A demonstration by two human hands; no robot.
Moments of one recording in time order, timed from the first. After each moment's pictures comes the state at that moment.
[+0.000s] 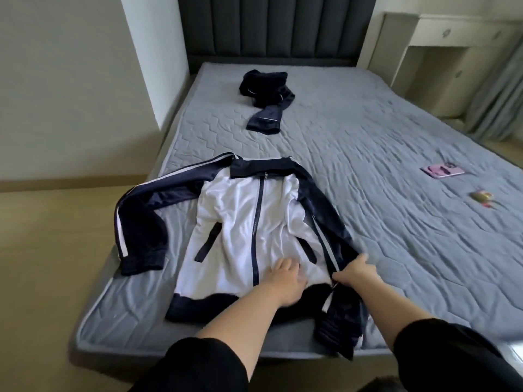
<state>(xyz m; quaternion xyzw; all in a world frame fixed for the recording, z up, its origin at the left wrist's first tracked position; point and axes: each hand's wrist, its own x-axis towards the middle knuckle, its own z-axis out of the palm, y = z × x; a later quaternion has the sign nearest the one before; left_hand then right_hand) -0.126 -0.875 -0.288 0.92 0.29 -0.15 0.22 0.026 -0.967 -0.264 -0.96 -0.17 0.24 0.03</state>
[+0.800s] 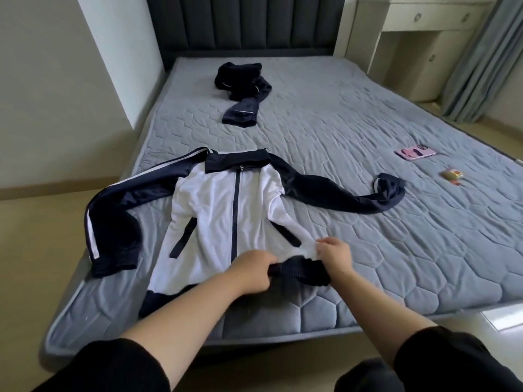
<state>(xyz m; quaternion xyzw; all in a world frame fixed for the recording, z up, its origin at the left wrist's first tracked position) -0.142 -0.886 -0.245 0.94 0.24 -0.04 0.23 0.020 -0.990 -0.269 -0.82 -0.11 0.27 0.49</state>
